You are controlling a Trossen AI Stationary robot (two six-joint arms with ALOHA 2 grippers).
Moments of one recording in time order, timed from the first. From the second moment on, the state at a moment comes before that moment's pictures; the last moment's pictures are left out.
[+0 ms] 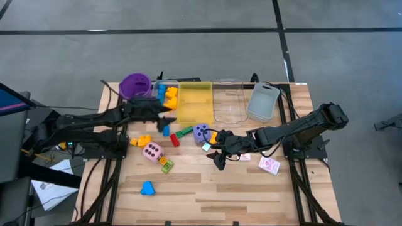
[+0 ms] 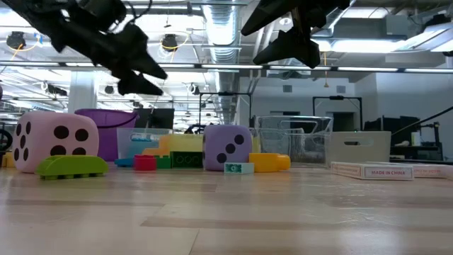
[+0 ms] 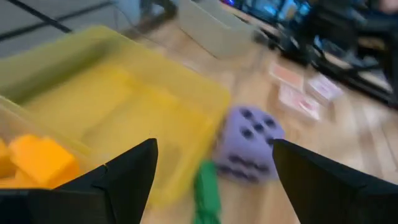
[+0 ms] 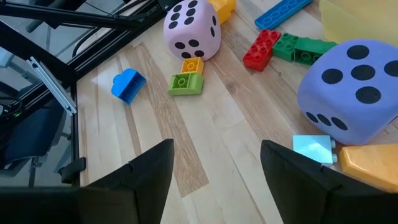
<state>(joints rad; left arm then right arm) 0.42 0.90 0.46 0.00 0.11 -0.22 0.26 1.52 1.05 -0.19 0.24 0.73</state>
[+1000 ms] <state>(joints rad) 0.11 0.97 0.66 -0.97 0.15 -0.57 0.25 1.52 1.05 -0.20 0.26 0.74</state>
